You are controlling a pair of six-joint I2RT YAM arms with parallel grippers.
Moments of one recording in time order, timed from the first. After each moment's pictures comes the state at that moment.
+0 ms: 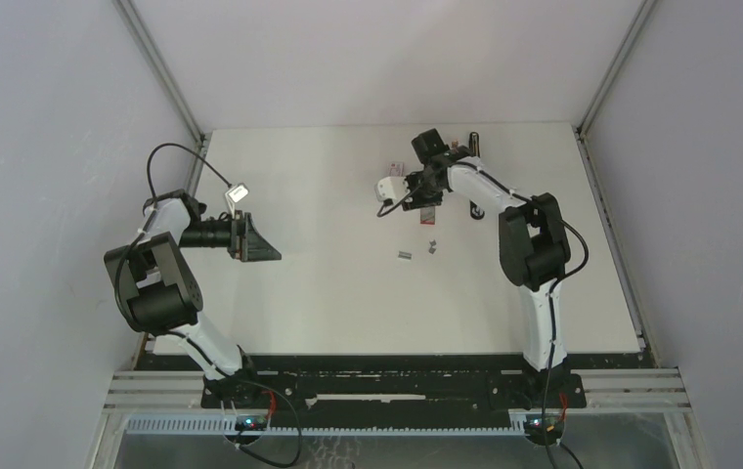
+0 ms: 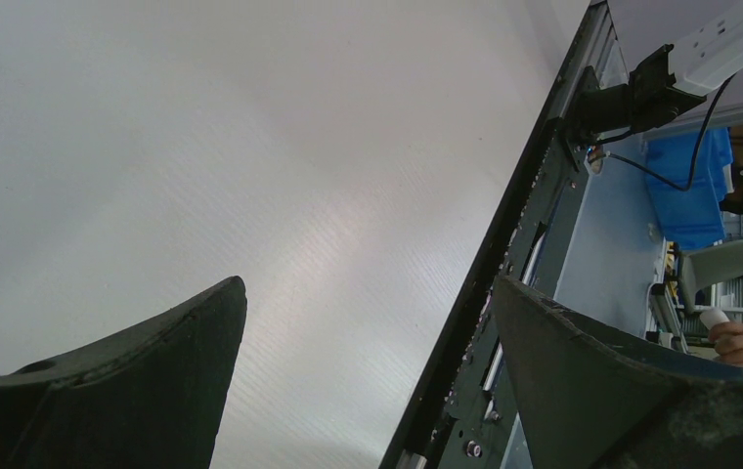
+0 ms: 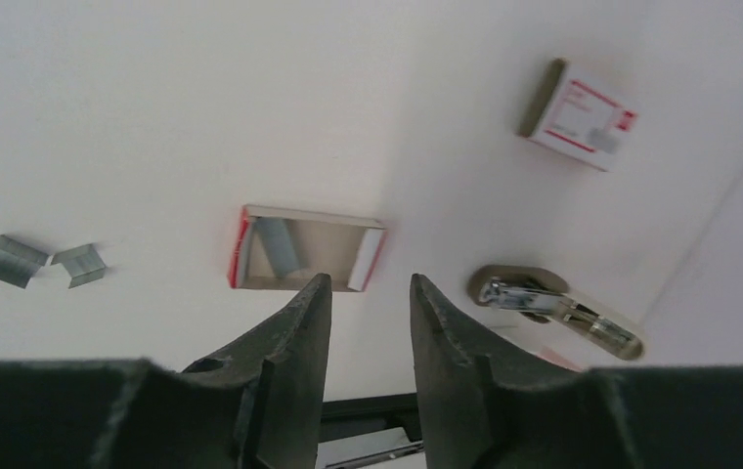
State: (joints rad) left arm 0.36 1.72 1.19 -1.25 1.13 0.93; right arm 0.44 2.13 1.73 -0.78 -0.22 -1.42
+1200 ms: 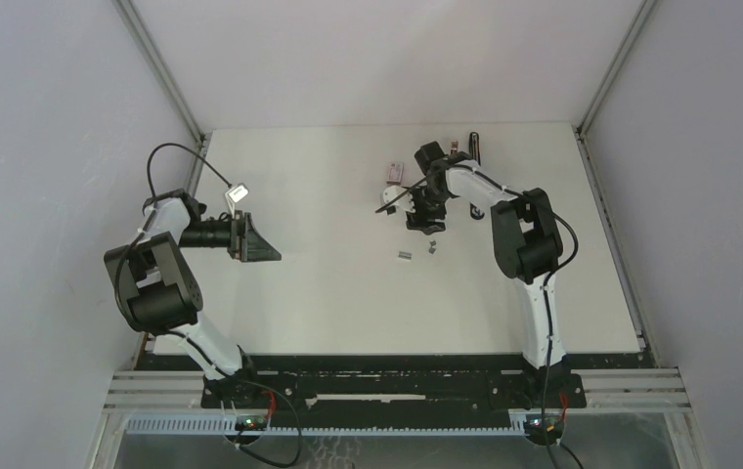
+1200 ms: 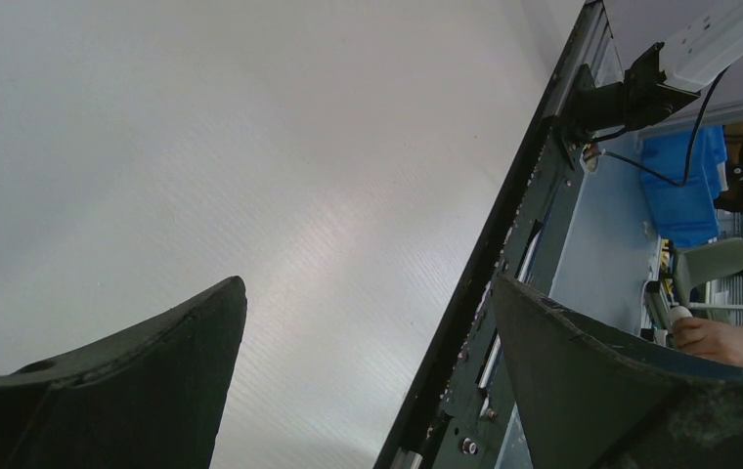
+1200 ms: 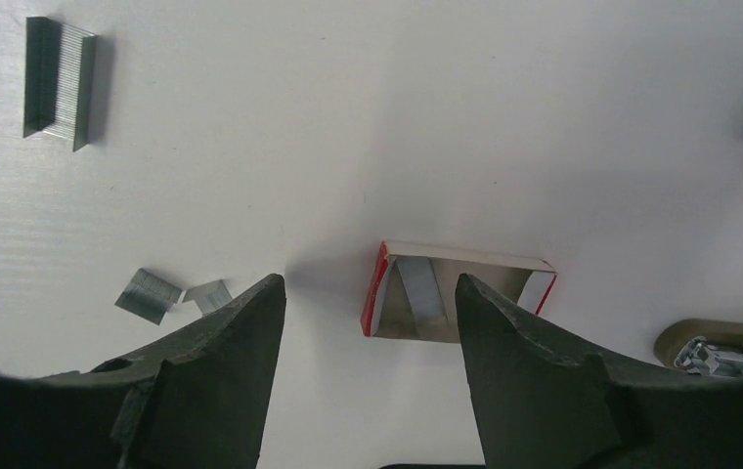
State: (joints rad) left arm 0.36 1.72 1.20 -1.27 1.13 0.94; right arm 0.41 2.20 1.76 -0.91 -0.33 -1.28
